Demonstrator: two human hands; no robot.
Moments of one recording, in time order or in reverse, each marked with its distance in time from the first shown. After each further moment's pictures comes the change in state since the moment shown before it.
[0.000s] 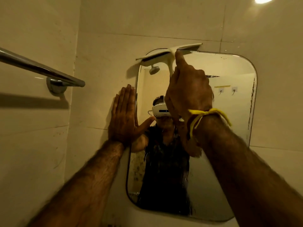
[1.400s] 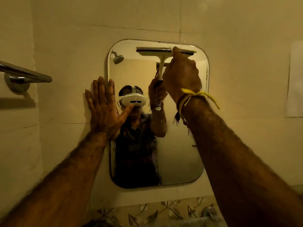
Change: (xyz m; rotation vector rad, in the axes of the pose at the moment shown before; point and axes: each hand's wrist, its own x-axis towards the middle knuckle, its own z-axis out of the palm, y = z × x) left_hand 0.001 0.015 0.002 0.089 -0.090 -0.044; right_hand -0.004 0.020 -0.052 -0.087 -0.027 0.333
